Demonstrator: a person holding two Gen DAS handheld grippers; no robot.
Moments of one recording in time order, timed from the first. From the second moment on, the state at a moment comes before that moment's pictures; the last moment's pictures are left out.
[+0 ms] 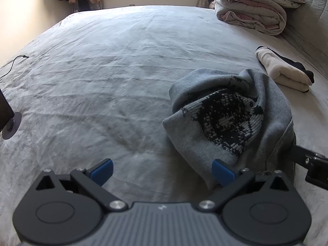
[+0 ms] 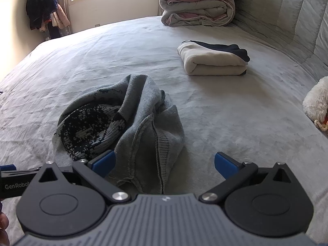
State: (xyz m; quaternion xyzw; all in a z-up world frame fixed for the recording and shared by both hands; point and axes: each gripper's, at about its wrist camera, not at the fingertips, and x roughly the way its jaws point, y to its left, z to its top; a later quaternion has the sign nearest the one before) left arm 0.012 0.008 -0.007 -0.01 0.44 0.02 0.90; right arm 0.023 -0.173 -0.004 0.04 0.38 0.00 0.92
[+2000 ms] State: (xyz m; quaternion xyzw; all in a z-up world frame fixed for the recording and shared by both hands) left arm 0.051 0.020 -0.053 -0.02 0.49 0.02 0.87; right arm 0.052 -0.188 -0.062 0.04 0.49 0.01 0.87
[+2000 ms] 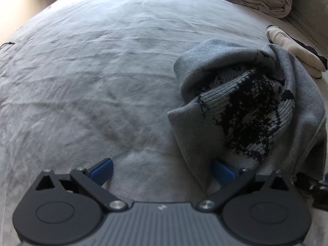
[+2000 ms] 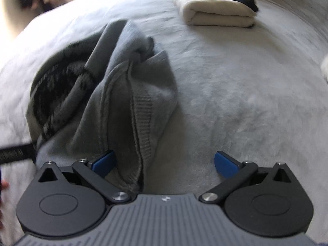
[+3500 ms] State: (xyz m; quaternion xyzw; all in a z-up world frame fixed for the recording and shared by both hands) left arm 0.185 -0.001 0.024 -0.07 0.39 0.00 0.92; right arm 0.079 -0.238 -0.036 0.20 0.44 0.07 0.87
